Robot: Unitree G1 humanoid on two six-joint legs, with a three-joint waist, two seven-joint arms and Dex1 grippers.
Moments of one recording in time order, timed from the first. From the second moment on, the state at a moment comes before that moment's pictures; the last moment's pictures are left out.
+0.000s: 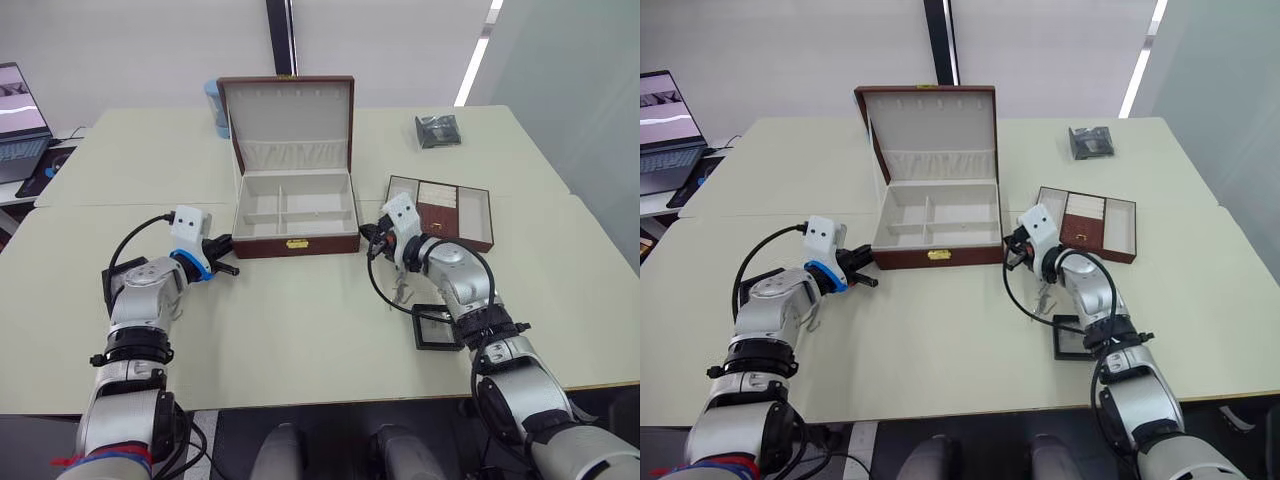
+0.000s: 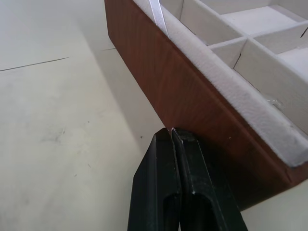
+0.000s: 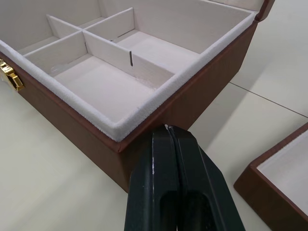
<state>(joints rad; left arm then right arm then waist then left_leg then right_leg) -0.59 0.53 0.18 0.59 -0.20 0.29 -0.71 -0.75 -0.18 0.11 0.48 0.06 0.30 0.61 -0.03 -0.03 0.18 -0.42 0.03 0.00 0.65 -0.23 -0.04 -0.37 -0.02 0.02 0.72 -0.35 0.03</state>
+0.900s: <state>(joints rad) -0.26 0.56 0.19 0.06 -0.26 0.58 -0.75 -0.48 -0.27 0.10 0.05 0.10 0.52 0.79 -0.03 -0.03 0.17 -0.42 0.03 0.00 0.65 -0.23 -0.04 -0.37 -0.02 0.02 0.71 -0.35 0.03</state>
